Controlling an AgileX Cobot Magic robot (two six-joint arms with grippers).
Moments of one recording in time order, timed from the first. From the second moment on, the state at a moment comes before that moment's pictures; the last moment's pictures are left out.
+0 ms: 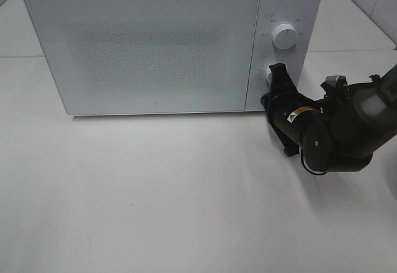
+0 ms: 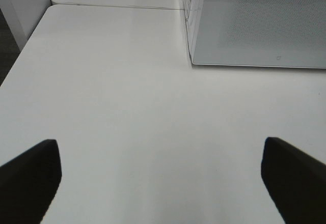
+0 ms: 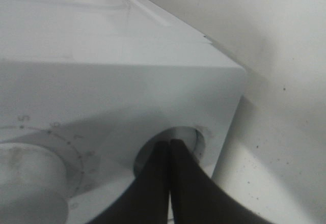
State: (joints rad) left arm 0.06 0.00 -0.52 -0.09 1.07 0.06; right arm 0.41 2.16 -0.78 0.32 -1.00 1.26
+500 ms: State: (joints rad) left arm 0.06 0.00 -0.52 -0.09 1.07 0.06; right arm 0.41 2.16 -0.79 0.33 -0.99 1.25
